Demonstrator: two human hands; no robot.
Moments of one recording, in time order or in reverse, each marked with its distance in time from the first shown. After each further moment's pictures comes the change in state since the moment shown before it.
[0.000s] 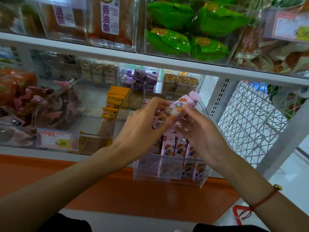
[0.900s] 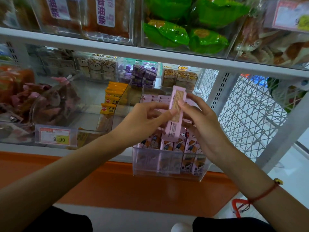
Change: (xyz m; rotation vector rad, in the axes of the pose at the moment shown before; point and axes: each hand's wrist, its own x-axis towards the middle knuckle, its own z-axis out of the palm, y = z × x) left_hand 0.008 -0.001 -0.003 -0.482 -0.240 -0.287; right_hand -0.002 -0.003 0.003 -0.237 0.149 -0.083
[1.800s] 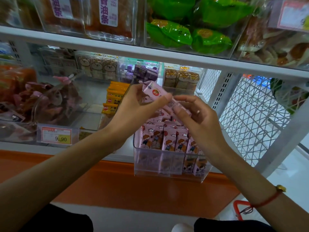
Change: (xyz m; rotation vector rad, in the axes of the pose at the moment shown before) left_hand 0.006 0.001 -0.013 -0.218 0.238 0.003; right_hand -0.007 0.001 0.006 -0.187 -0.104 -0.322
